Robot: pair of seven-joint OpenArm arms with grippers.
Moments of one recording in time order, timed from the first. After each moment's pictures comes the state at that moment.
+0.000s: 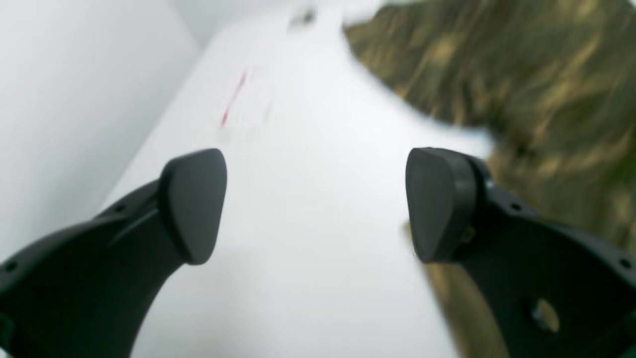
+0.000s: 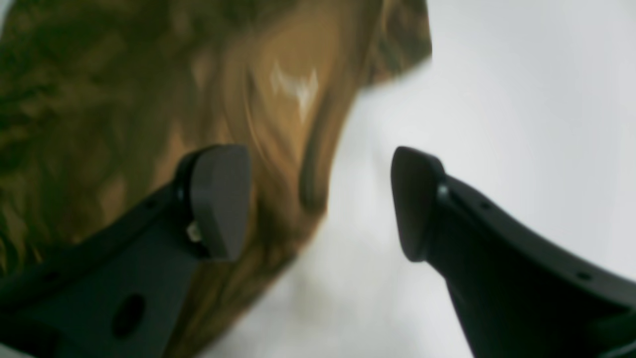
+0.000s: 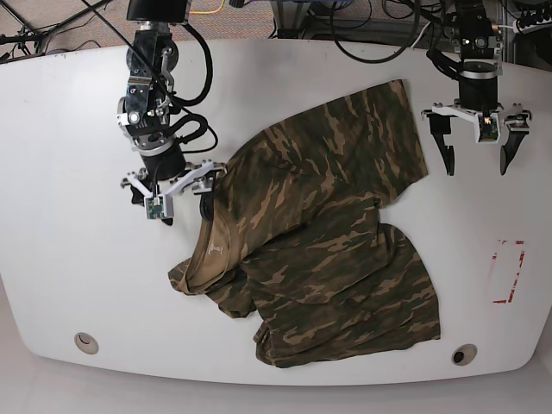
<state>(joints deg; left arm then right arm) 28.6 -5.3 -21.4 109.6 2.9 -9.5 0.0 -5.2 1.3 9.1 97.7 6.5 18.0 -25.3</state>
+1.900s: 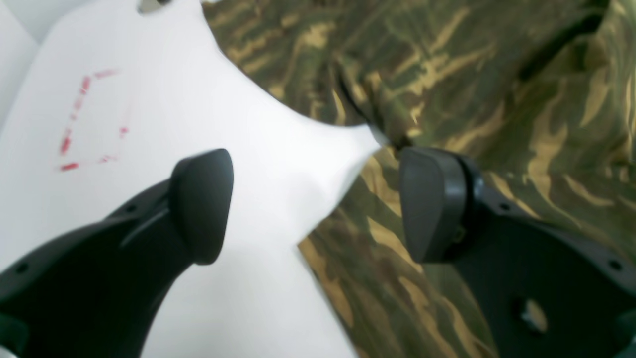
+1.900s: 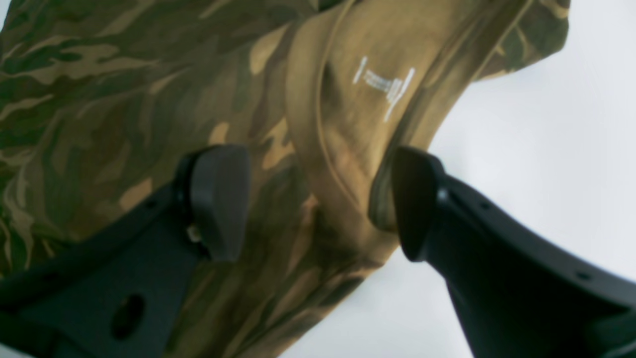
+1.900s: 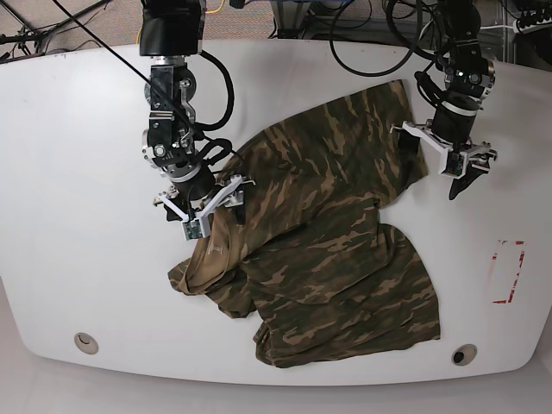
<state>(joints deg) 18.2 -5.2 -17.9 104.5 2.2 -25.3 12.2 2.2 -0.7 3.3 86.7 4.7 18.0 -32.1</state>
